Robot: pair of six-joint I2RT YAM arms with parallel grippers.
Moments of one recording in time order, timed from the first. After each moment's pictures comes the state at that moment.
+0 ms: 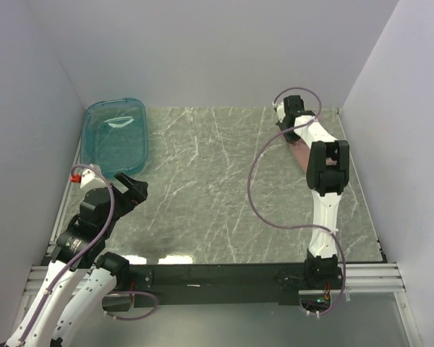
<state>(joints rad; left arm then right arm) -0.38 0.44 0.68 -0.66 -0.31 -0.83 0.07 2.25 1.80 -0.59 0.20 -0.42</state>
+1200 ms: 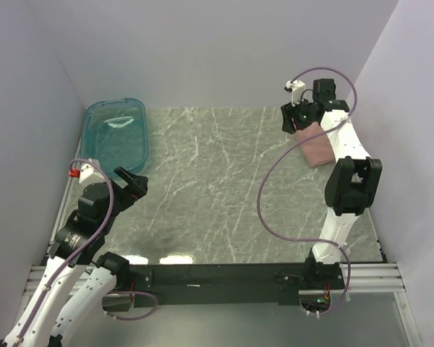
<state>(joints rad) -0.38 0.50 0.74 -0.64 -0.31 -0.83 -0.03 1.96 1.81 -0.71 -0.39 -0.49</state>
